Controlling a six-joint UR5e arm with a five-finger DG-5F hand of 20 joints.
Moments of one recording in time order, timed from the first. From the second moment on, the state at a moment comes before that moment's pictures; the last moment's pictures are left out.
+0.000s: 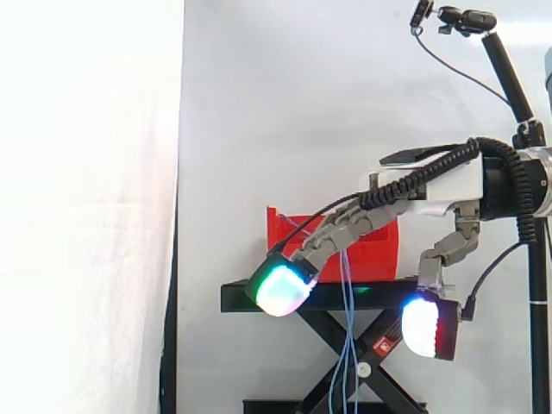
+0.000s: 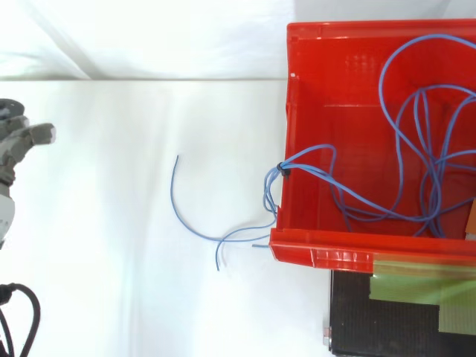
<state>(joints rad) 0.16 -2.10 -1.33 -2.94 -1.69 -1.72</state>
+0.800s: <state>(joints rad) 0.11 -2.10 -1.24 -3.00 -1.60 -1.96</state>
